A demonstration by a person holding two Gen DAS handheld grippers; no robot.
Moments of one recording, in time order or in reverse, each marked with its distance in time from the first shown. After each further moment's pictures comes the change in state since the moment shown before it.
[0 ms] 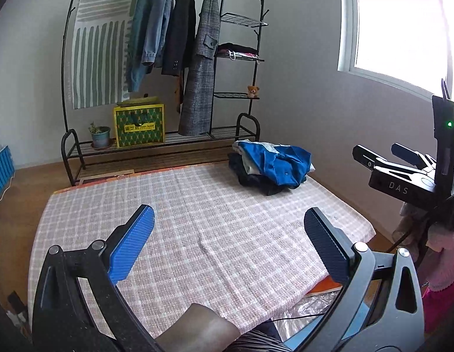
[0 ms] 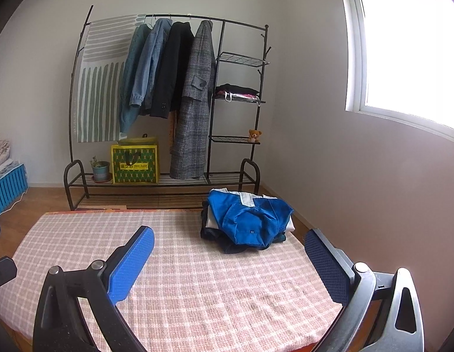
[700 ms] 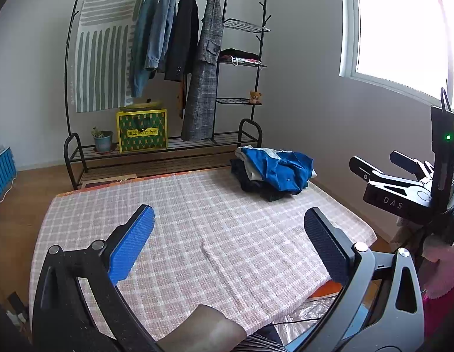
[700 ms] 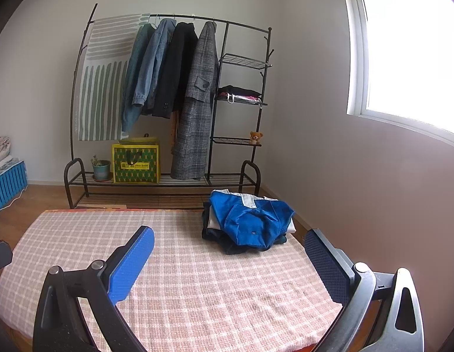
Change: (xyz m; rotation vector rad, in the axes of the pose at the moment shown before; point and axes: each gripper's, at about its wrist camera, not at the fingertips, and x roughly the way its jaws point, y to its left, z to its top) left arm -0.001 0.005 0.005 -0.002 -0.014 0.002; right arm 0.000 0.011 -0.001 -0.020 -0.008 0.000
